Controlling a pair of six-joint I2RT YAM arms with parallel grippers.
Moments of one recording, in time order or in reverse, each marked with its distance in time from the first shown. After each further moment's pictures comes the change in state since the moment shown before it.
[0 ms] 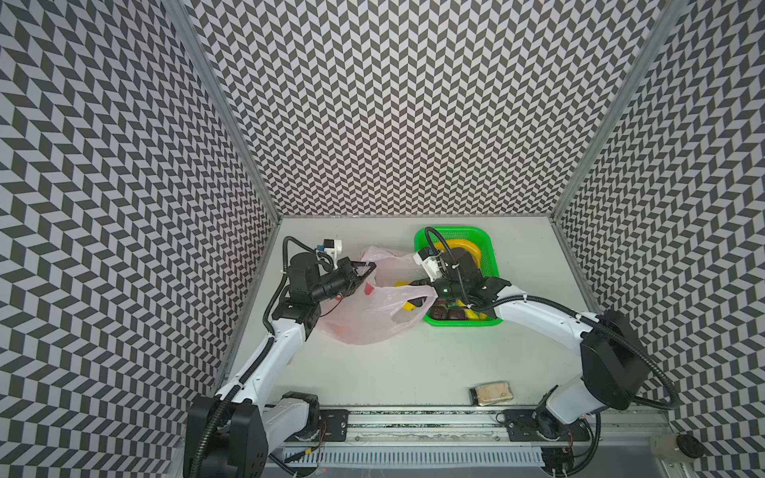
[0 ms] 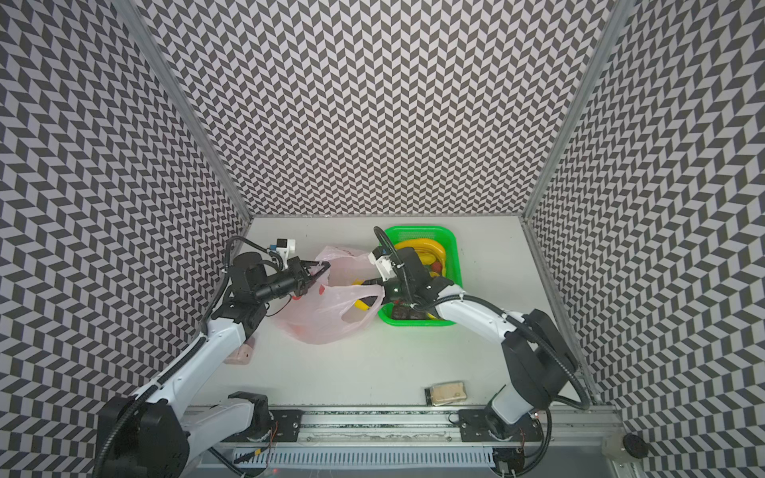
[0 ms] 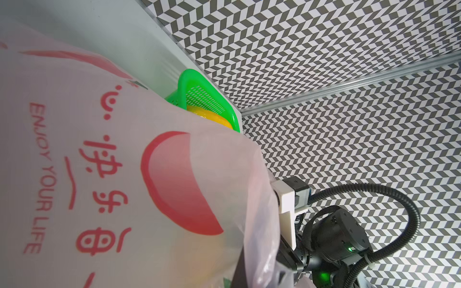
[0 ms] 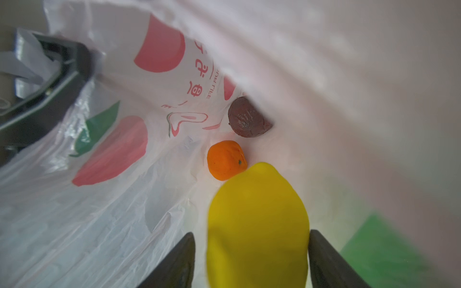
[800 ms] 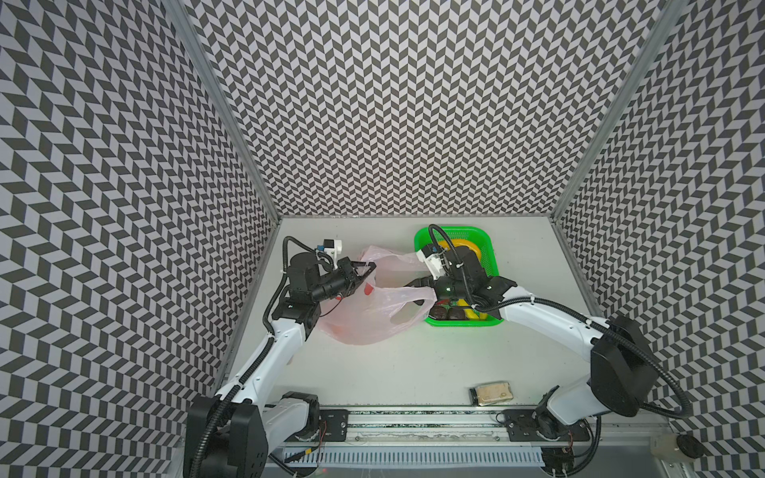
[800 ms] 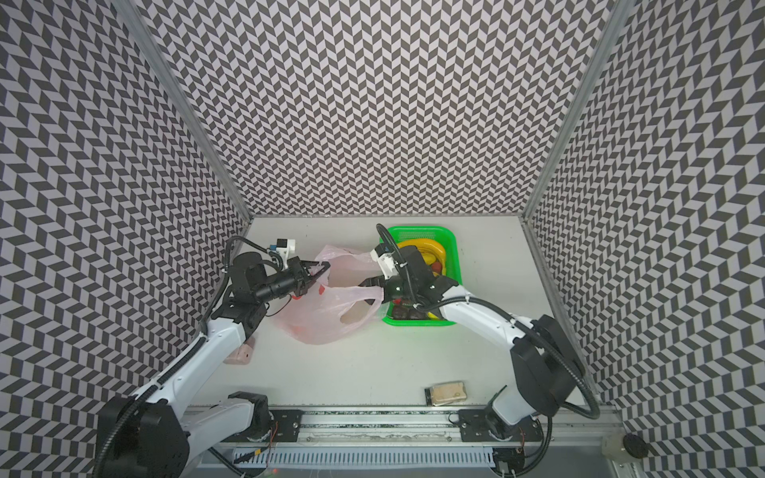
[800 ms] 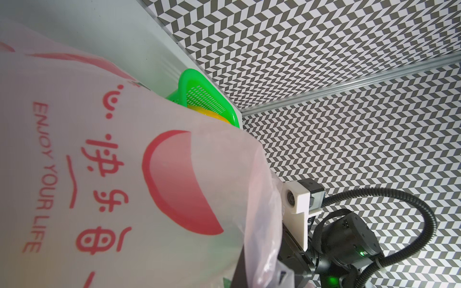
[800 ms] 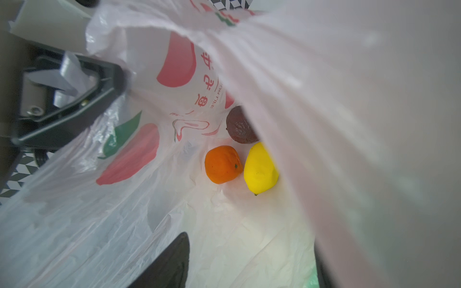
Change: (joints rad) left arm 0.000 0.000 0.002 -0.005 0.000 0.000; right arm 0.000 -0.050 0.003 -0.028 0.048 -0.024
